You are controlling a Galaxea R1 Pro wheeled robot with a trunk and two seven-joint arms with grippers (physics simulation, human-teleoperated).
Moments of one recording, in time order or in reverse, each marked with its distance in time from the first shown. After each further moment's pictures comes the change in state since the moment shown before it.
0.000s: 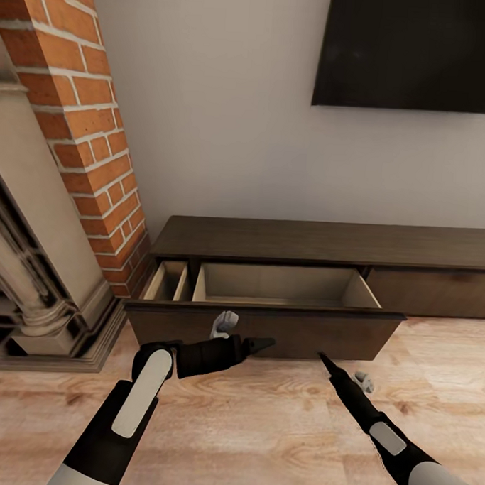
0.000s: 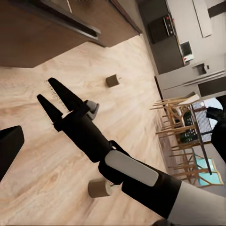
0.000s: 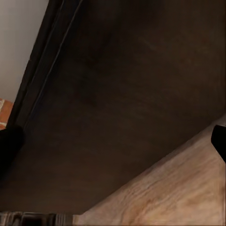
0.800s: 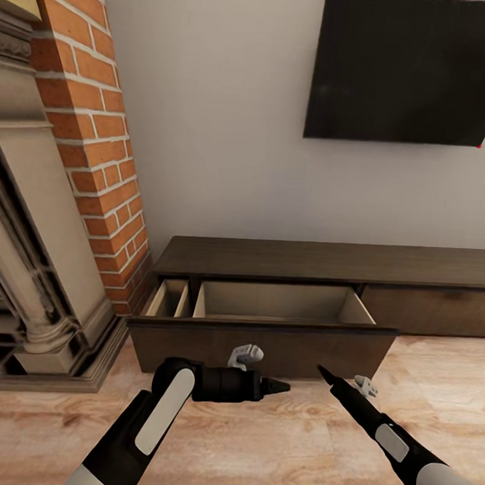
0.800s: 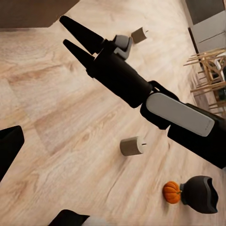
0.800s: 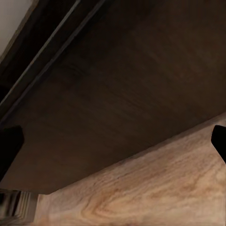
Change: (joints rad) left arm 0.000 0.002 -0.159 0.115 -0.135 0.020 0.006; right arm 0.002 -0.027 0.001 -0.001 0.218 0.000 -0.116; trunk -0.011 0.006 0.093
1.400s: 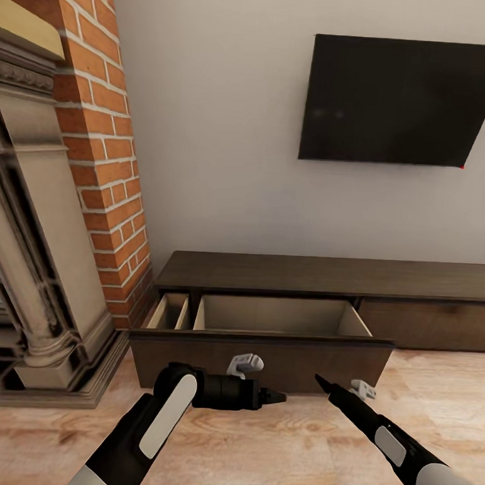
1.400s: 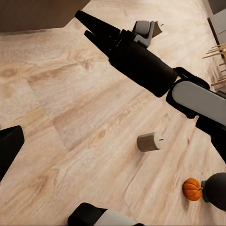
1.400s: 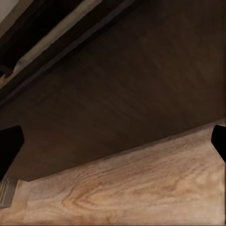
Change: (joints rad) left arm 0.001 0.000 -0.010 0.055 -0.067 0.001 0.001; right arm 0.000 0.001 0.003 0.005 0.149 -0.002 -0.072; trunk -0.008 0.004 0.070
